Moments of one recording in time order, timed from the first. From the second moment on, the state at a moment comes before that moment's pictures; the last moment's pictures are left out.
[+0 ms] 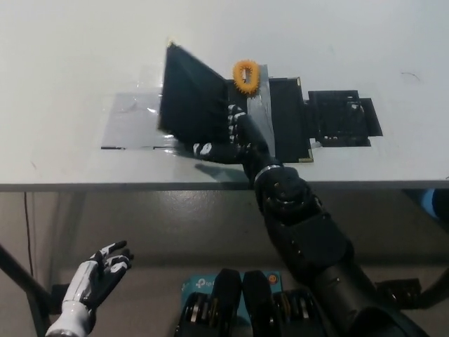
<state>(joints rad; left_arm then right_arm) -0.03 0.14 0.04 -0.05 -0.01 0.45 -0.03 -0.83 0.12 0.29 0.73 0.09 0.18 -0.16</state>
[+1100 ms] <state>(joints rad) -0.02 0.14 0.01 -0.06 -0.01 0.45 -0.05 -0.89 0.11 0.19 0.69 -0.09 0.19 -0.08</state>
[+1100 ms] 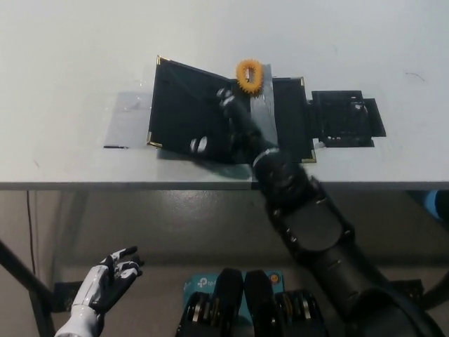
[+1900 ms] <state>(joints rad) 0.00 0.13 0.05 -0.05 -0.01 0.45 -0.05 -0.58 -0.06 -0.14 0.03 0.37 0.41 -0.10</state>
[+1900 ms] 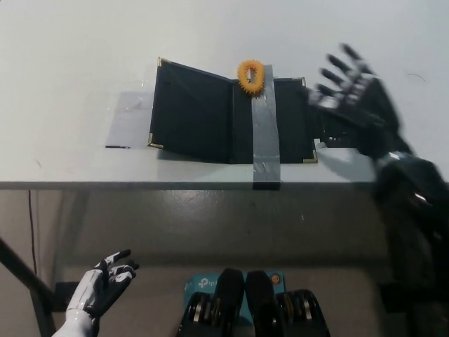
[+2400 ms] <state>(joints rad) 0.00 0.13 0.08 -0.06 -0.01 0.45 -0.05 -0.19 -0.17 -0.47 -0.17 0.60 0.42 -0.03</state>
